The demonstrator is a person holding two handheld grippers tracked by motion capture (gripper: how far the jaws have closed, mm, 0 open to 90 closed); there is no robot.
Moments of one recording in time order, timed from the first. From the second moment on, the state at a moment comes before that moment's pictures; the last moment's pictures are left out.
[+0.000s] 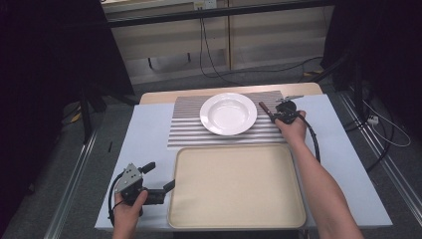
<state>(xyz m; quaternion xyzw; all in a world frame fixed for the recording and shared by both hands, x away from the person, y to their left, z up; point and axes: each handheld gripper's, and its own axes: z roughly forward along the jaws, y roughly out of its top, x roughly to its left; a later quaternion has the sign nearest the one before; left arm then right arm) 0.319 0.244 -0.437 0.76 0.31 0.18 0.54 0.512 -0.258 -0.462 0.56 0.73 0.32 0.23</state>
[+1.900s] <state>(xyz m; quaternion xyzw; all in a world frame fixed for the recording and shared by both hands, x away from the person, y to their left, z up) 0.317 0.251 -0.438 0.76 0.32 0.19 0.53 0.439 -0.287 -0.451 0.52 0.78 0.30 0.17</state>
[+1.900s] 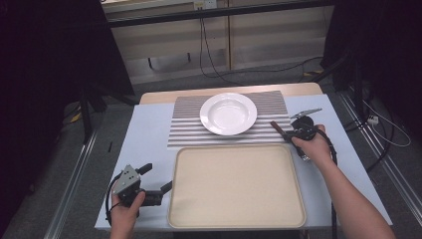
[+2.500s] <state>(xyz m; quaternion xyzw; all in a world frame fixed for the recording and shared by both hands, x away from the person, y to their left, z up) 0.316 0.252 -0.436 0.76 0.32 0.20 0.53 0.440 -0.281 -0.443 0.52 0.80 0.25 0.14</state>
